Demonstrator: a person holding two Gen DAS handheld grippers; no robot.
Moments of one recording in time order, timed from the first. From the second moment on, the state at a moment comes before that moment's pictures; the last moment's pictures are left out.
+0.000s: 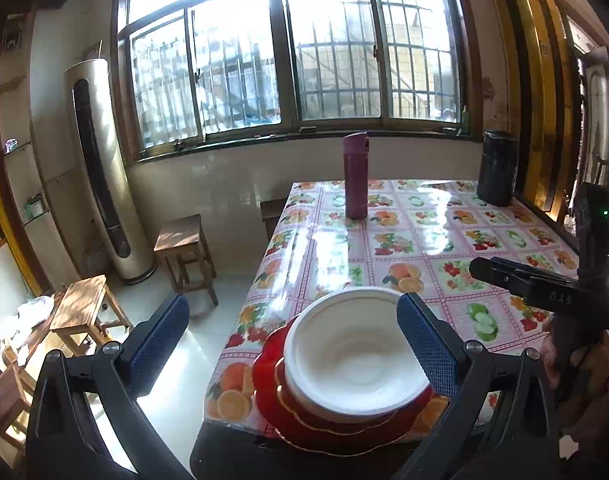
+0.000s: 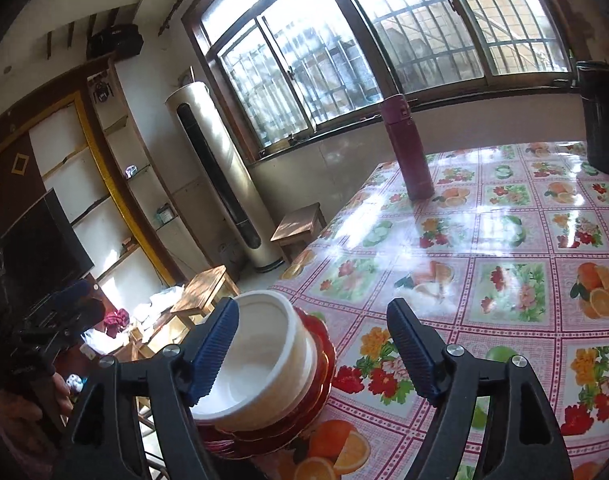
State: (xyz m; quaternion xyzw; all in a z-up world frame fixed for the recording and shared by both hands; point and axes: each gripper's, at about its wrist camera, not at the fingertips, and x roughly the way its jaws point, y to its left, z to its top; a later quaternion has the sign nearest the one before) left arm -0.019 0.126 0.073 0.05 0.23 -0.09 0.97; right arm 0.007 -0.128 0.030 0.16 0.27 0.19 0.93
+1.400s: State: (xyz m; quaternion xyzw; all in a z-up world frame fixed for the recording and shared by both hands) left arm 0.016 -0.061 0.018 0.03 0.26 -0.10 0.96; right arm -0.029 -0.314 -0.001 0.19 0.21 0.03 0.96
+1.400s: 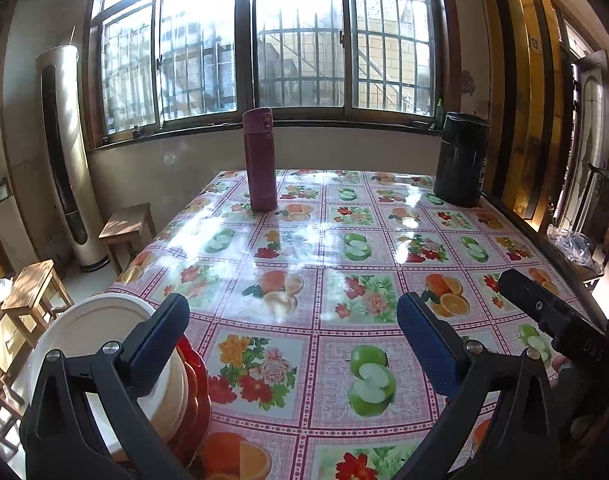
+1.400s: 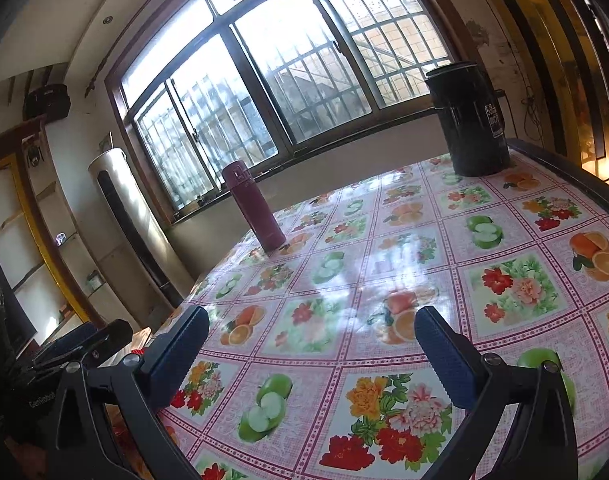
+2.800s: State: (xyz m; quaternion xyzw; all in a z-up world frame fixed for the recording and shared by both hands) left arm -0.032 0.055 0.012 0.00 0.25 0.12 0.96; right arm -0.050 -0.191 0.006 0.13 0.21 0.19 0.95
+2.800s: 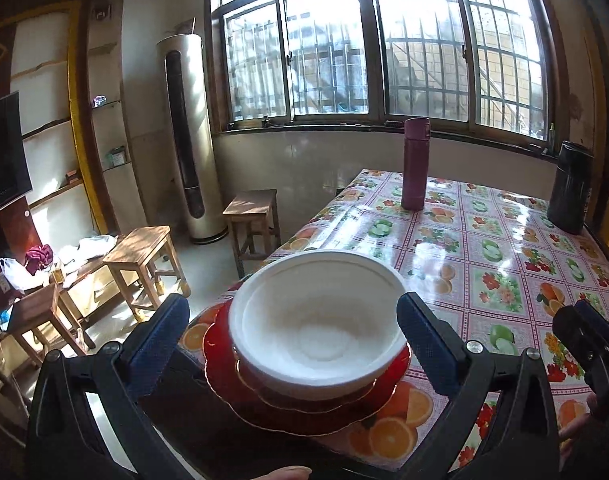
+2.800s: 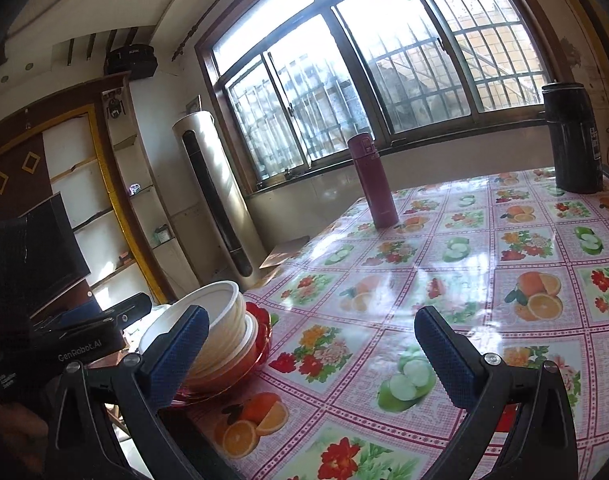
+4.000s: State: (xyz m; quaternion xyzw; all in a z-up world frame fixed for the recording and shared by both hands) left arm -0.041 0.096 0.003 -0.03 0.26 0.15 0.95; right arm -0.051 -0.111 -0.001 0.08 0.24 0.25 0.93
